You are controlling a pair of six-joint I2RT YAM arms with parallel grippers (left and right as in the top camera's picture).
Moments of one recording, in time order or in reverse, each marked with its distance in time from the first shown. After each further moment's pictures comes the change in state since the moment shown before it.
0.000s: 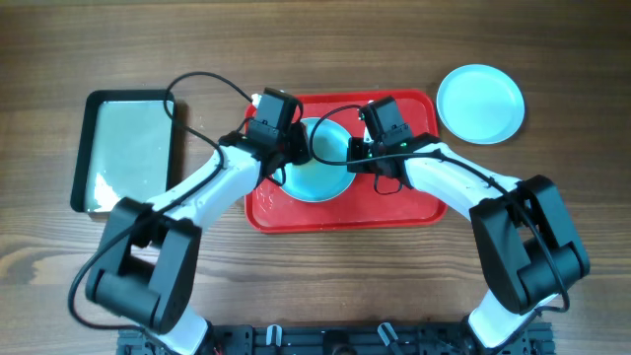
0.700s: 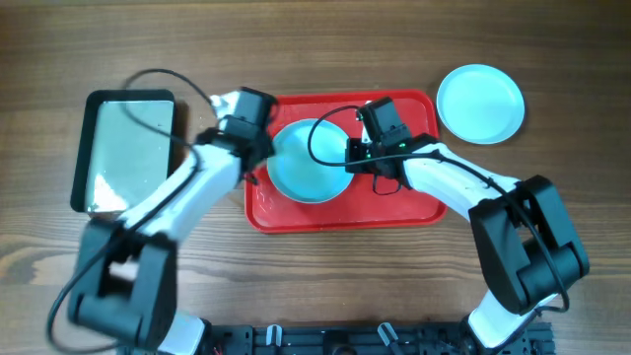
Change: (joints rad) left arm 0.103 -0.105 -0.001 -0.200 -0.346 0.010; right arm 0.003 0.000 0.002 0.008 -0.008 0.000
